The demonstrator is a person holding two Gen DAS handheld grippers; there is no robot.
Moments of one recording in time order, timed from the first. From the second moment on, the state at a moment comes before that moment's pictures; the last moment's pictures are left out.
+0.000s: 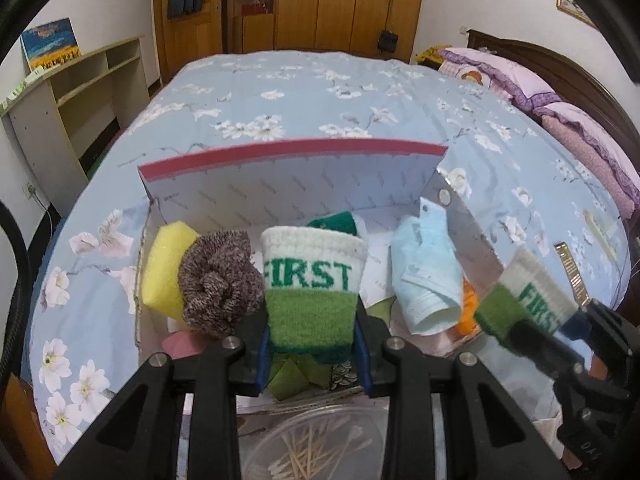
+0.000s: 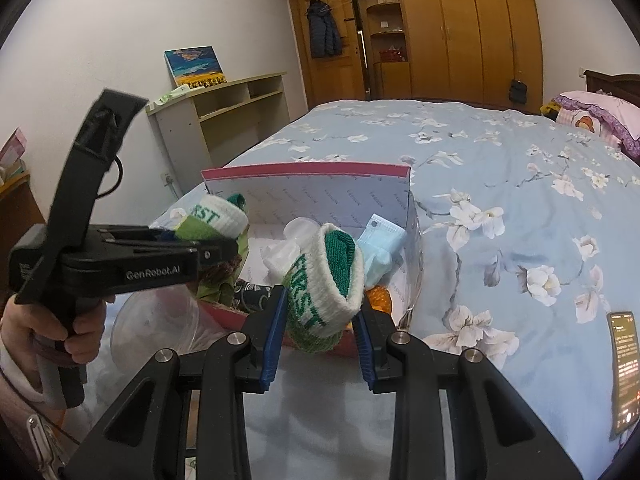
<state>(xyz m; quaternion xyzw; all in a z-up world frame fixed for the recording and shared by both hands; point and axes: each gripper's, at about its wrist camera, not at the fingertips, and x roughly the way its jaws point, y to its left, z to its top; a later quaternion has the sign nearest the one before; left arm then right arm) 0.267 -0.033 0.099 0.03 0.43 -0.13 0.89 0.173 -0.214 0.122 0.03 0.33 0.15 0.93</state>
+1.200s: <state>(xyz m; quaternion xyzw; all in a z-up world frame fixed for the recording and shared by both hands) 0.263 -0.031 0.096 0.01 0.44 -0.14 0.89 0.253 -0.201 0.098 0.04 0.36 0.15 0.92</state>
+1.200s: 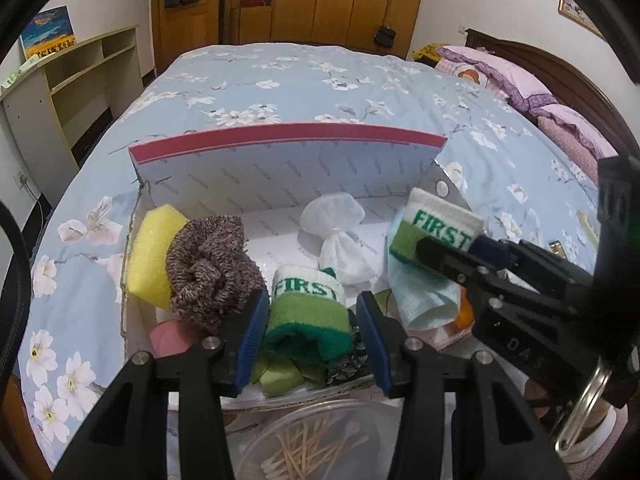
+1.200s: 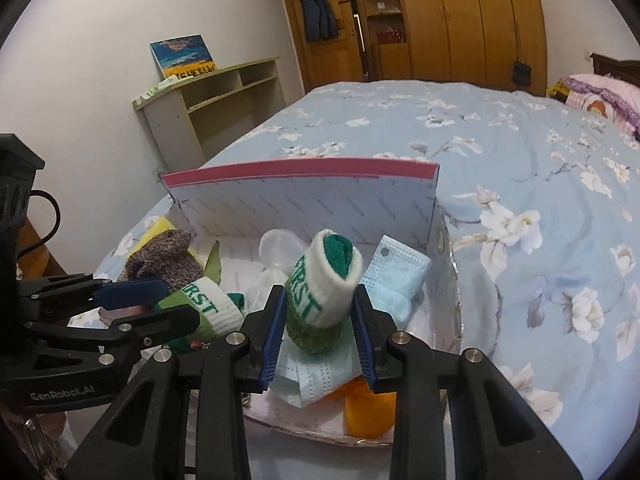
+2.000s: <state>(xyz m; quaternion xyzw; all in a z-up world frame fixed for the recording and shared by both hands) 0.202 -0.017 0.126 0.00 0.41 -0.16 0.90 0.194 -0.215 0.132 0.06 0.34 0.17 0.92</state>
